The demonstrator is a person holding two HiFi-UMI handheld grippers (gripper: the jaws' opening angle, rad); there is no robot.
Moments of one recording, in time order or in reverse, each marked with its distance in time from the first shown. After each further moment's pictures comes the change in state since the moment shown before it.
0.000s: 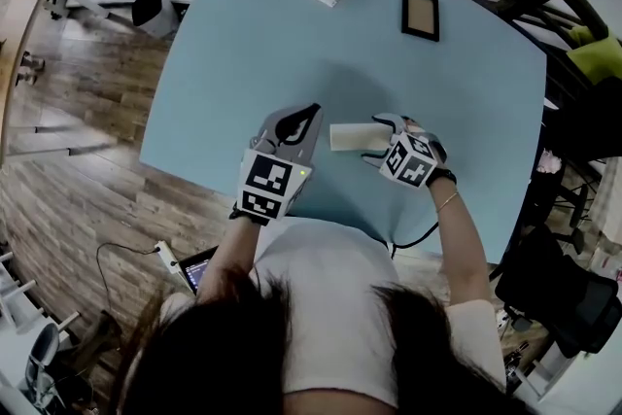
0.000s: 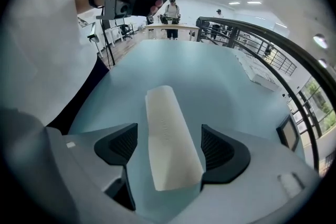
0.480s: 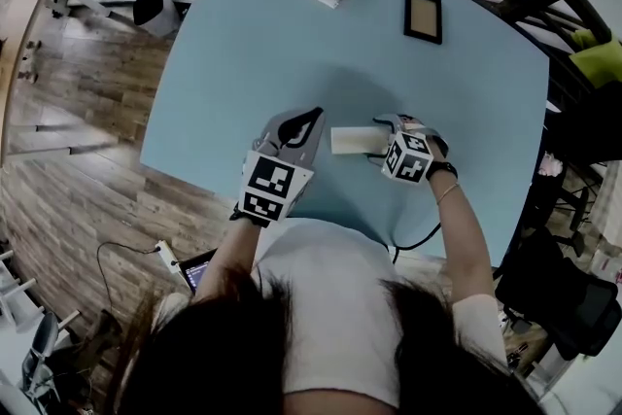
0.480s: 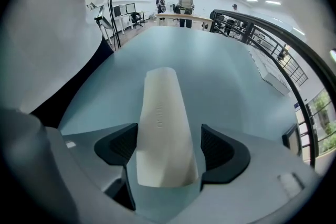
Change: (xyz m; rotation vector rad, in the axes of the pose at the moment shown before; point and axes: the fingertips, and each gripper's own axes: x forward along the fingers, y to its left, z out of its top) left arm 0.005 0.000 -0.005 -0.002 0.022 -0.015; right arm 0.018 -0.006 -0.022 -0.119 0.104 0.053
